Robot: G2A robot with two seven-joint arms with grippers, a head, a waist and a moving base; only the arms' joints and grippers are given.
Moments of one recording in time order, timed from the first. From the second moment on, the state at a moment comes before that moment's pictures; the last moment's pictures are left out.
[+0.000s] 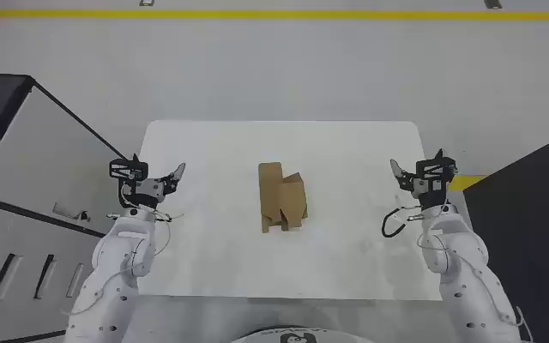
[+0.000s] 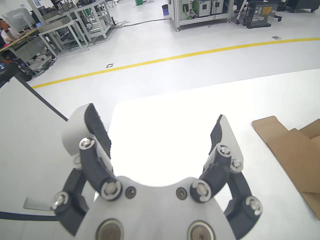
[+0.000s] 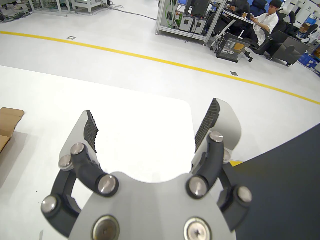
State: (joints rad) left arm 1.74 -1.15 -1.58 -1.81 1.32 -0.02 0.00; right arm -1.73 -1.15 1.60 -1.80 -1.33 0.00 -0.01
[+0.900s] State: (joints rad) left arm 1.83 -1.16 -1.37 -1.89 1.40 -0.23 -0.02; right arm -1.86 -1.15 1.70 -1.82 -1.18 -0.19 -0.13
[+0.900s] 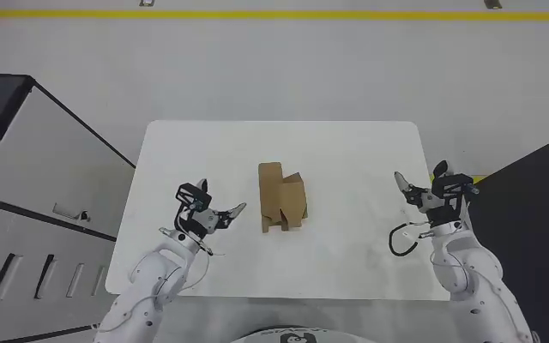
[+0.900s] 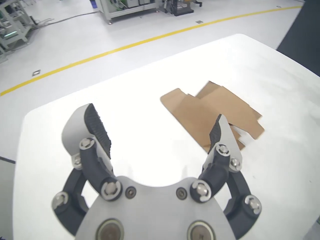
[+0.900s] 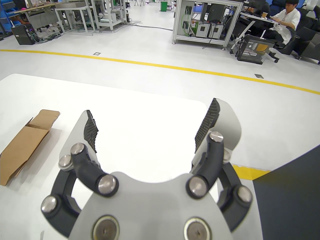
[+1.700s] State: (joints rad) left arm 1.85 -1.18 -1.16 -1.87 1.59 -0.17 0.03; right arm -1.87 -1.15 1.70 -1.82 -1.15 -0.20 -0.13
